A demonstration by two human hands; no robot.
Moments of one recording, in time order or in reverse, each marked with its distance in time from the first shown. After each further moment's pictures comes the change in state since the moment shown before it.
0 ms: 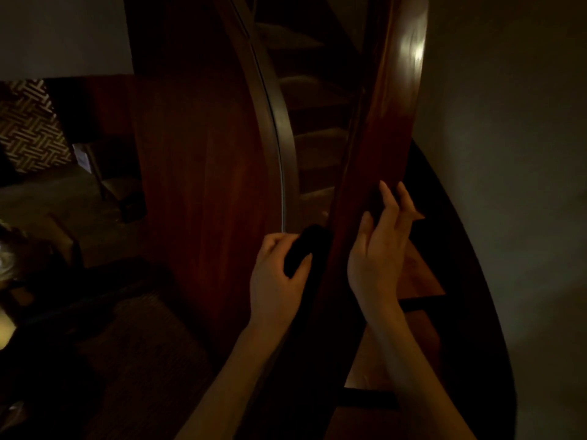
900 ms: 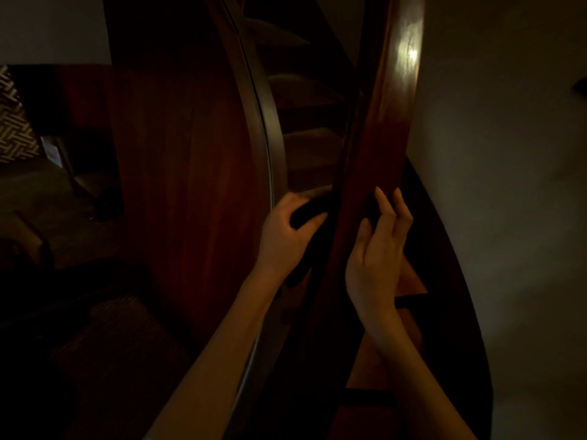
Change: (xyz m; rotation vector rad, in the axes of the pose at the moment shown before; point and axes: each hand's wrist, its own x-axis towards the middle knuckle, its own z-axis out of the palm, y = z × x) left_hand 0.069 0.028 0.000 -0.337 -0.185 0.011; right_hand 0.000 -0.002 0.001 -0.042 -0.003 0.007
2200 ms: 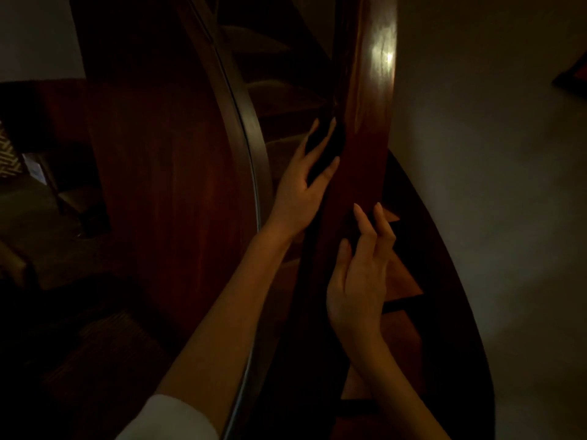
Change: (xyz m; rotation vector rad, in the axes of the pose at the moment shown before) left_hand 0.091 0.022 0.040 0.068 -0.121 0.241; right_hand -0.001 0.004 -0.001 0.025 -0.016 -0.006
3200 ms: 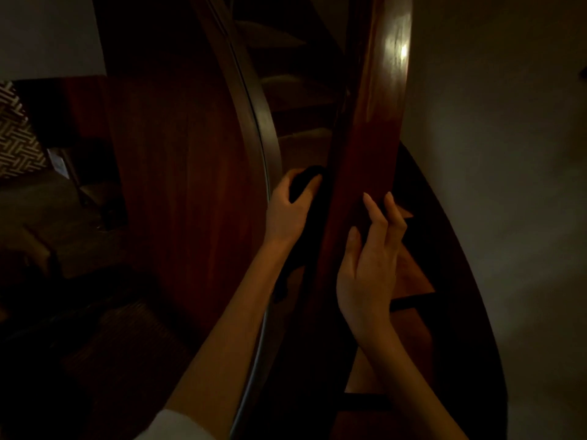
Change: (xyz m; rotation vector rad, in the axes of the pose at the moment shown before) left_hand -0.041 -0.020 -0.006 -0.134 0.194 -0.377; right_hand 0.001 0.000 -0.002 0.028 -0.005 -0.003
